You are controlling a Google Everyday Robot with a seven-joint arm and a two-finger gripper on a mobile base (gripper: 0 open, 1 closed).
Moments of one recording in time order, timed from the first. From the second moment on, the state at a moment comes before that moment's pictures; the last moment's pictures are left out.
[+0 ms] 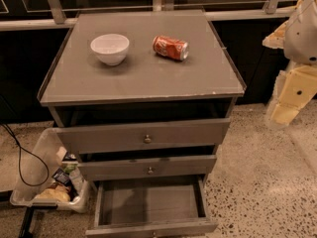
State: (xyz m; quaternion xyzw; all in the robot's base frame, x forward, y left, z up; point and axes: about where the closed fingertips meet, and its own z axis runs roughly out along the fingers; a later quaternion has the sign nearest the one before) arm 0.439 -0.214 0.985 -0.60 0.78 -0.04 0.17
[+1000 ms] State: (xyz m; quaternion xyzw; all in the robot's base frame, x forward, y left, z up) arm 0.424 -0.203 0.947 -0.62 0.76 -0.01 0.20
